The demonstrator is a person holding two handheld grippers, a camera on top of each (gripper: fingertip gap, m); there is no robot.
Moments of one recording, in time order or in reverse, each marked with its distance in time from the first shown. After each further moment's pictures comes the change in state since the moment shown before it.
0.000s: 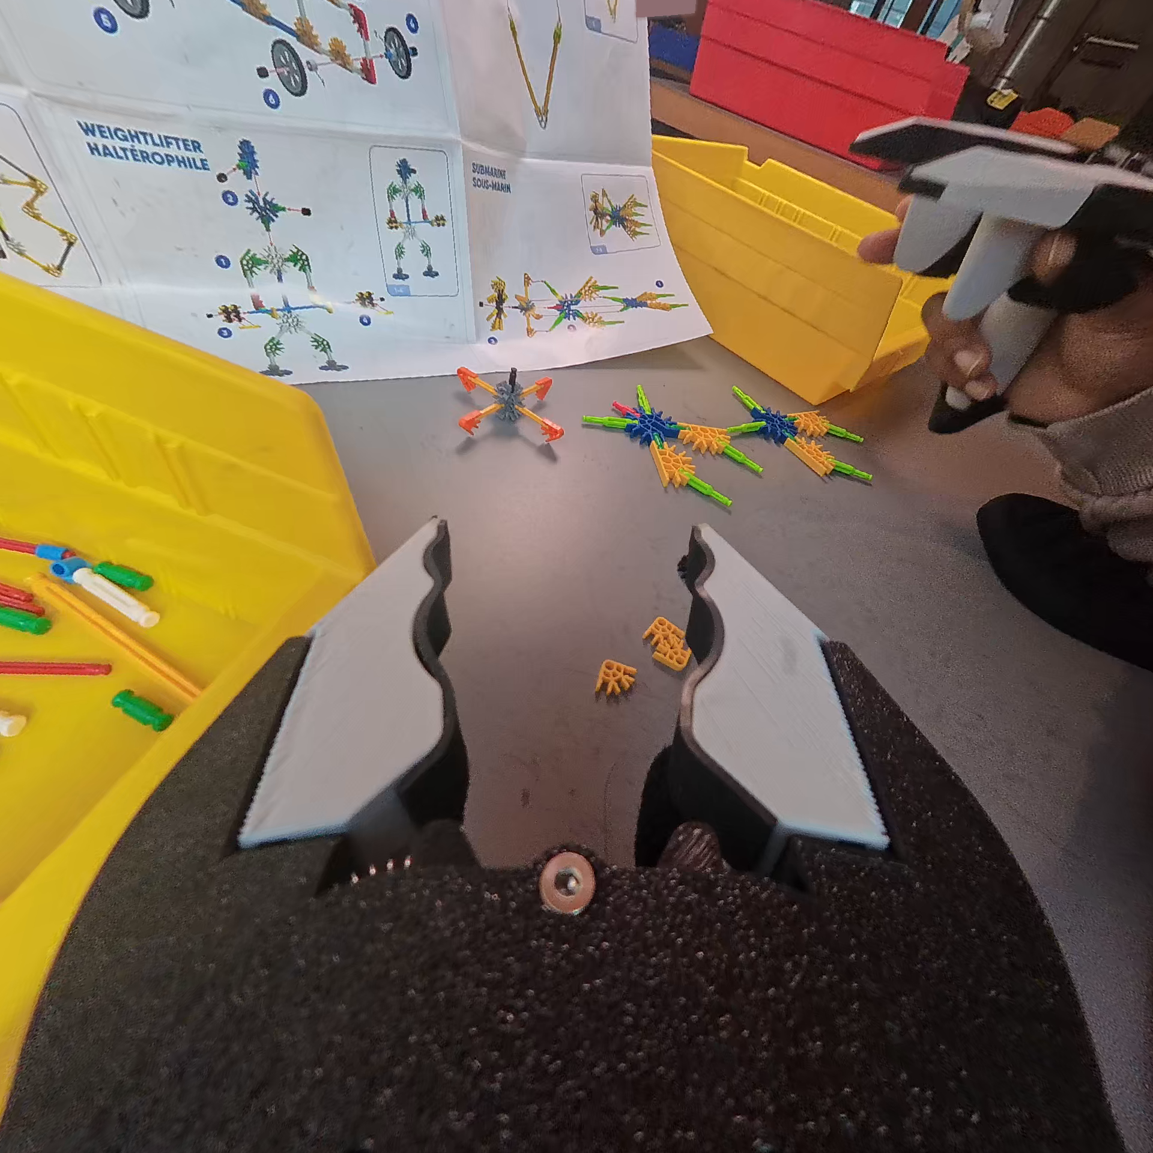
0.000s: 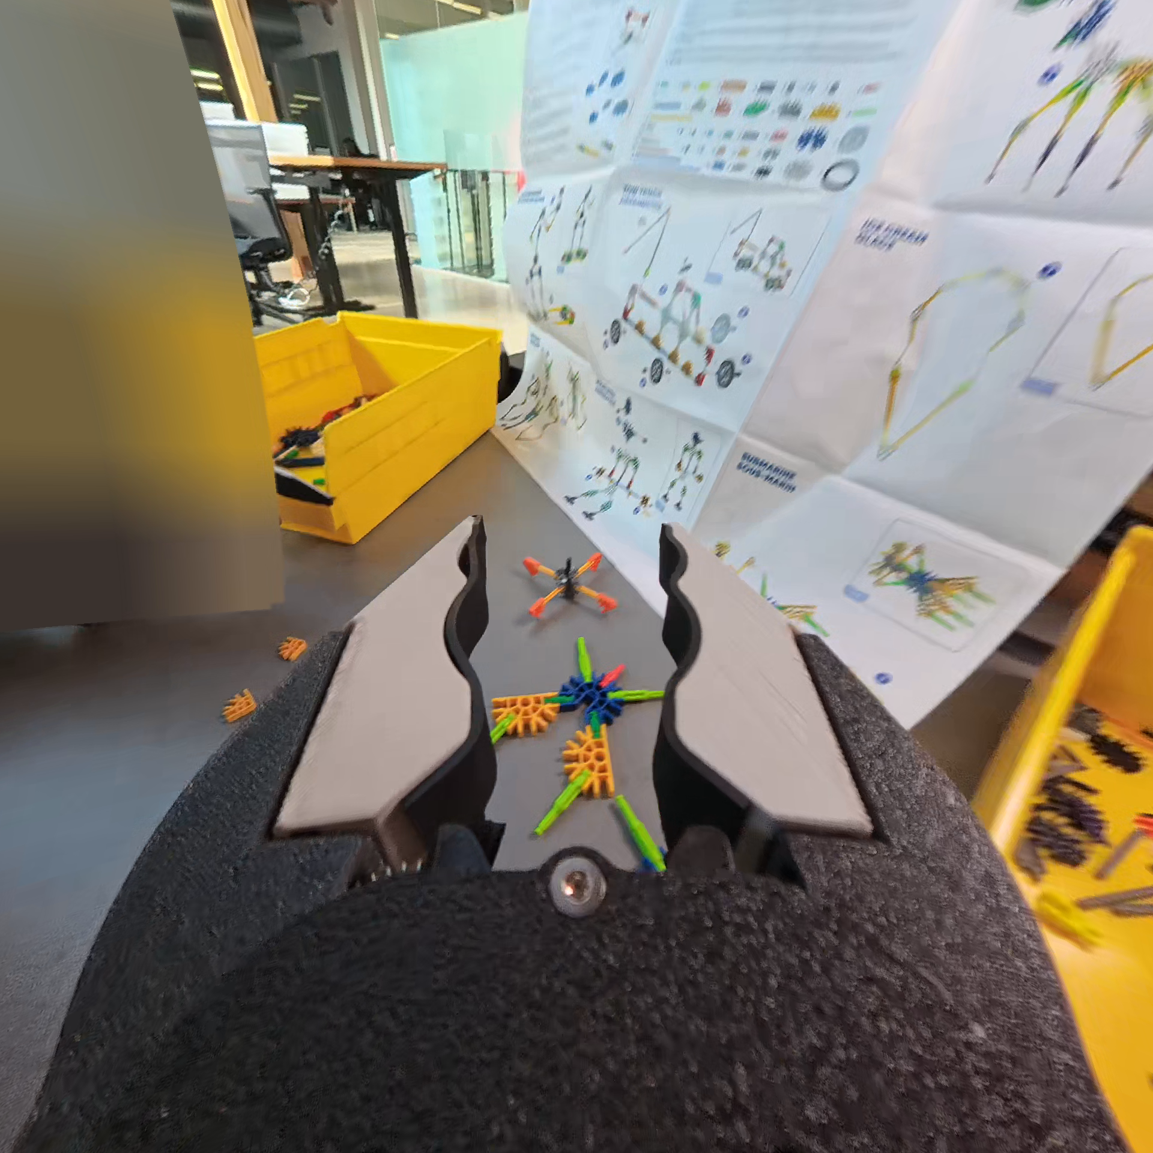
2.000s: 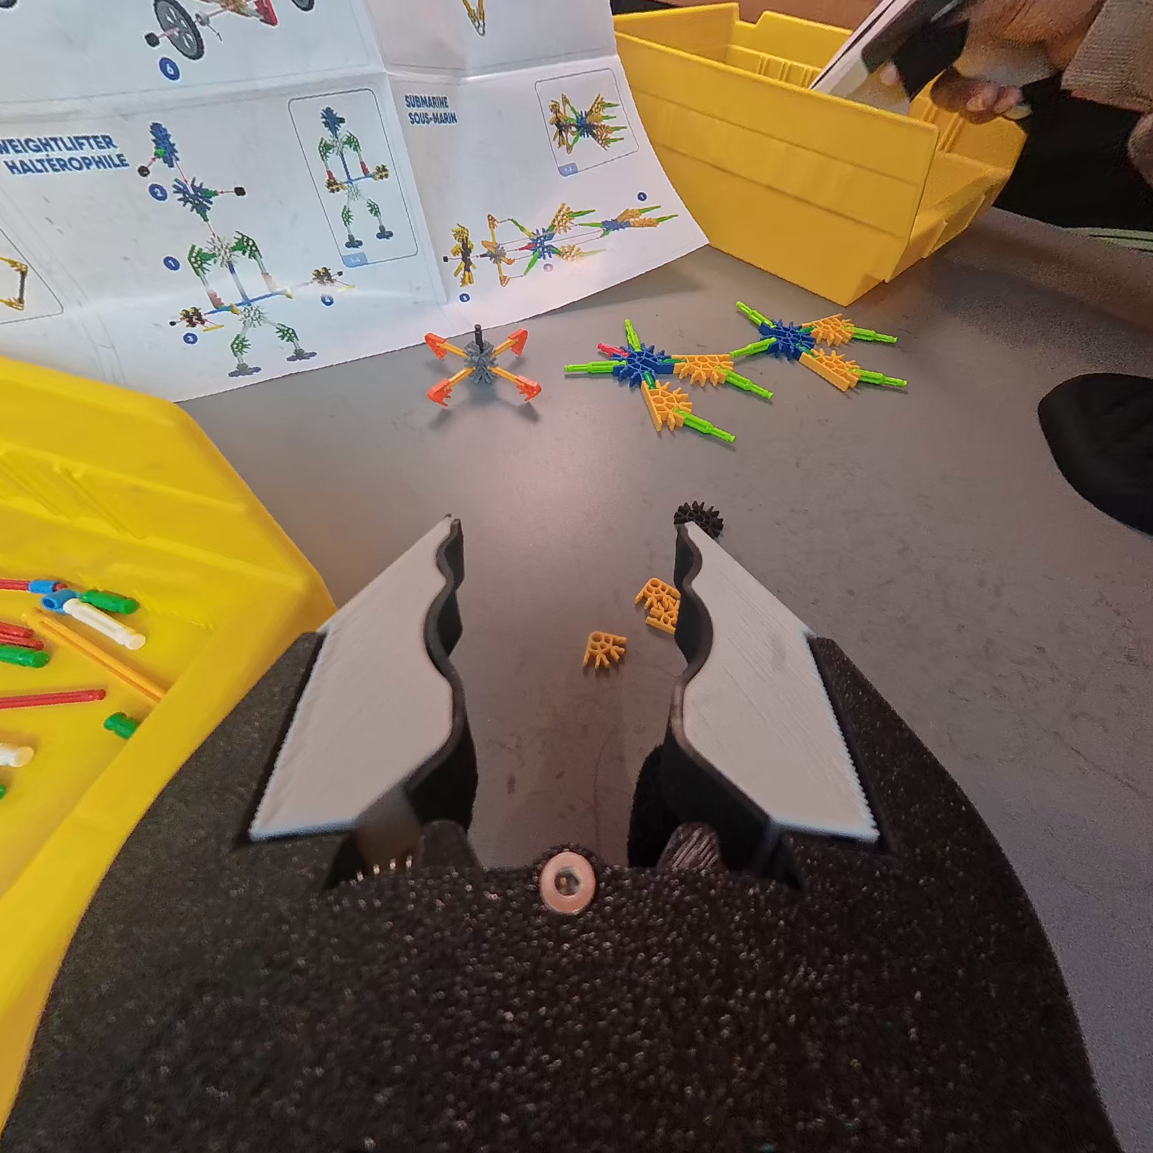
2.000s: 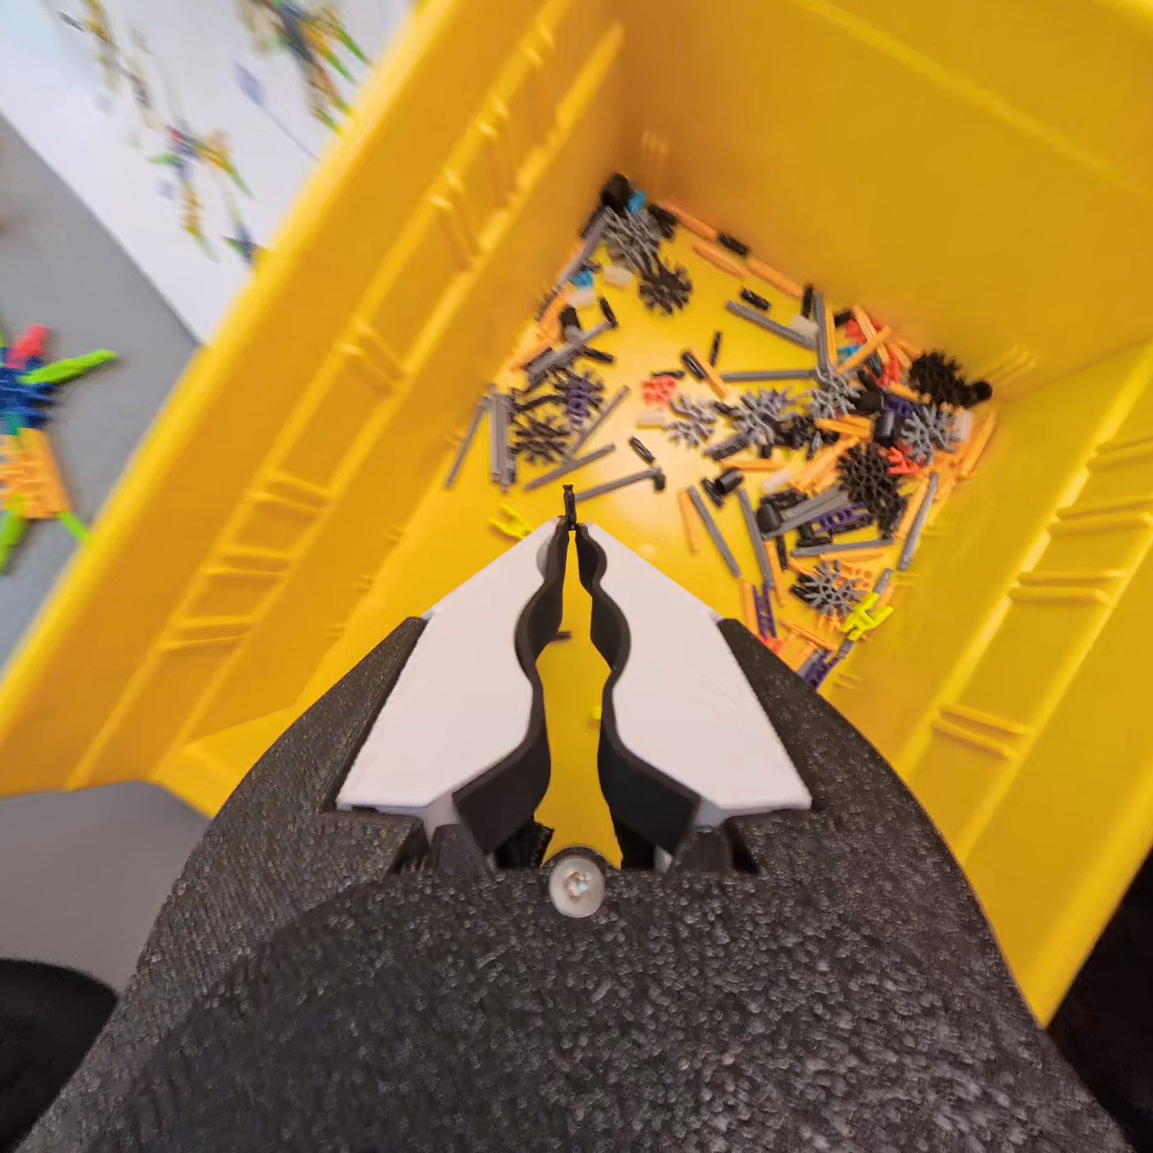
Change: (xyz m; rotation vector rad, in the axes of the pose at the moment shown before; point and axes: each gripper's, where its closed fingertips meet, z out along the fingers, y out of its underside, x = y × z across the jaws) left arm 0.014 0.017 0.008 -0.097 -0.028 0.160; right arm 0.228 0.116 -0.072 -0.840 0.201 0.175
